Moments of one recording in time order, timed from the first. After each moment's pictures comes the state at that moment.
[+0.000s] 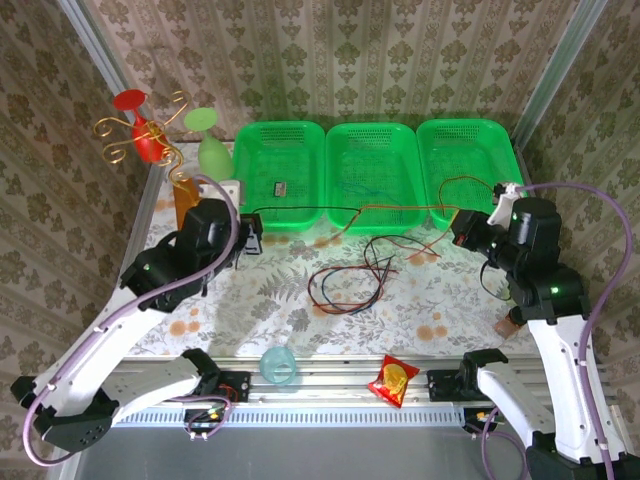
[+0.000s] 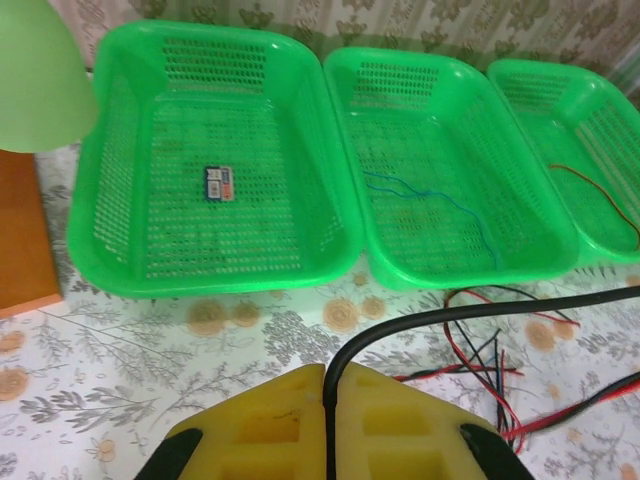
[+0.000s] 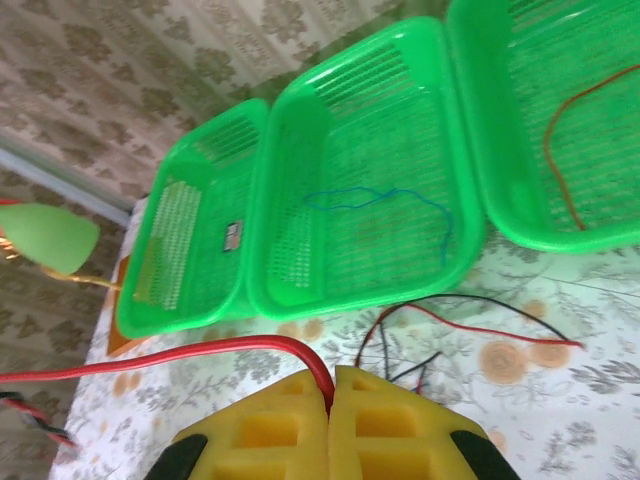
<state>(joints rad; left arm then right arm) -0.80 0.93 1.24 -0.83 -0.34 -0.50 0.06 0.78 1.10 -0.80 -0.18 0.52</state>
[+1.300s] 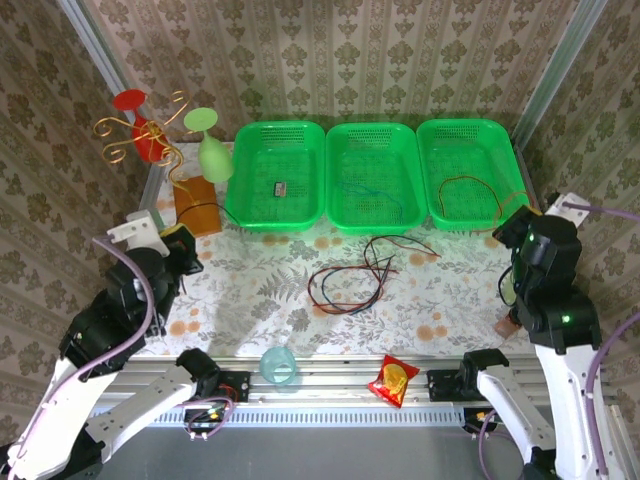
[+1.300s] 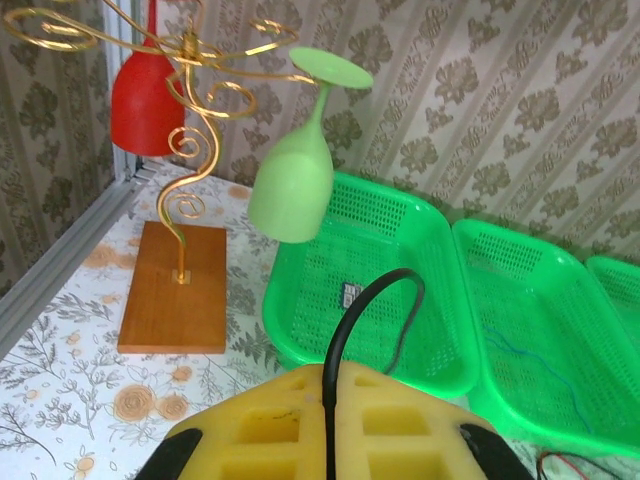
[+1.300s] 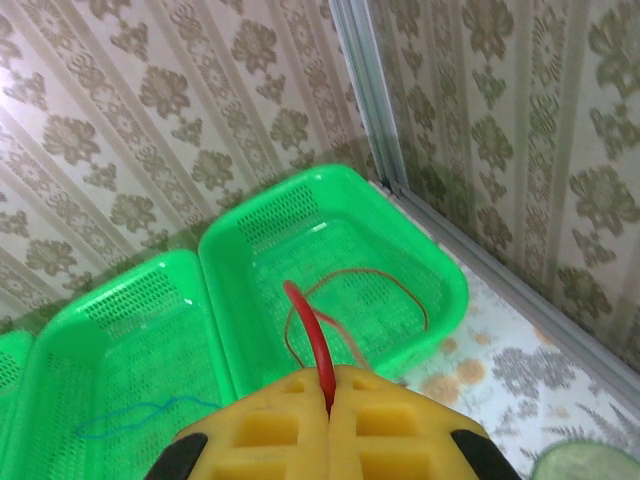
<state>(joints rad) -0.74 0.59 1.12 -0.86 -0.63 -0.53 0.05 0.68 1.10 -0.71 0.44 0.44</state>
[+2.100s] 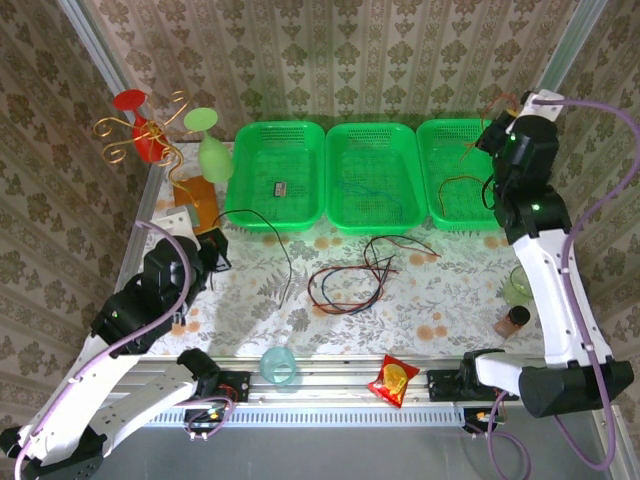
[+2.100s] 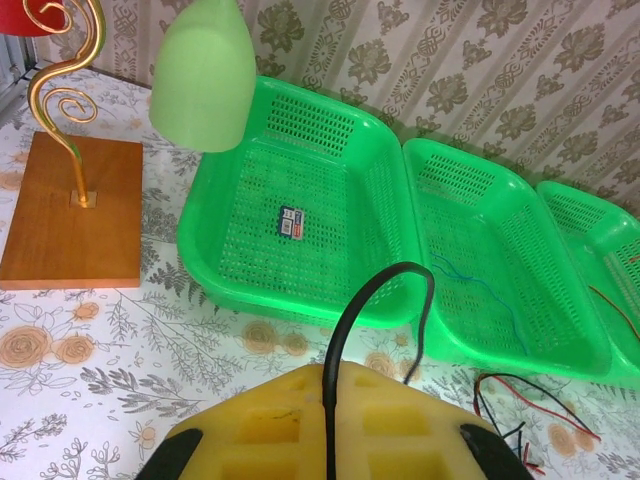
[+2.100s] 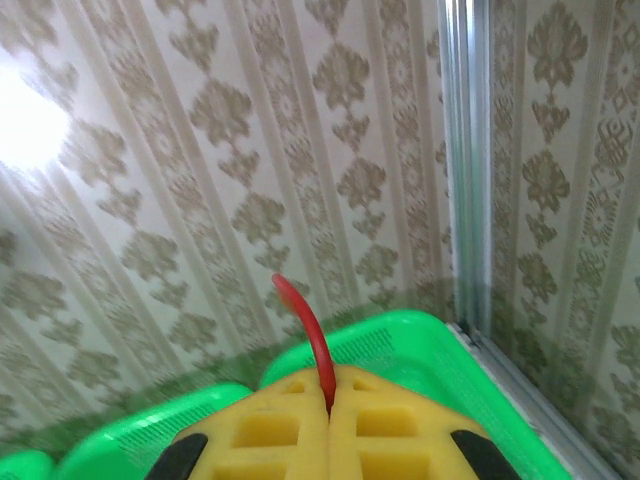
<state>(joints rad) -0.74 0.66 1.02 -0.78 -0.46 -0.64 0.04 1.22 1.39 -0.30 0.41 0.23</state>
